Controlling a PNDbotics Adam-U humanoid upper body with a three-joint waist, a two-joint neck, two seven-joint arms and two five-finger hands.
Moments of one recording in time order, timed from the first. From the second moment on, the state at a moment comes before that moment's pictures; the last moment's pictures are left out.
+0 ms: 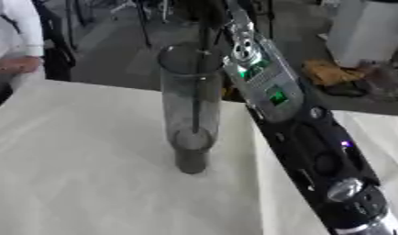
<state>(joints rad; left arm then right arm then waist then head) -0.59 0.32 0.02 -1.99 -0.21 -0.28 0.72 -1.38 -0.45 0.24 -1.27 0.13 0.14 -0.19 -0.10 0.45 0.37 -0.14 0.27</state>
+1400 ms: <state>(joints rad) -0.58 0.32 0.02 -1.99 -0.21 -0.28 0.72 -1.35 -0.48 0.25 -1.27 0.31 0.12 0.13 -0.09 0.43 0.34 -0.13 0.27</state>
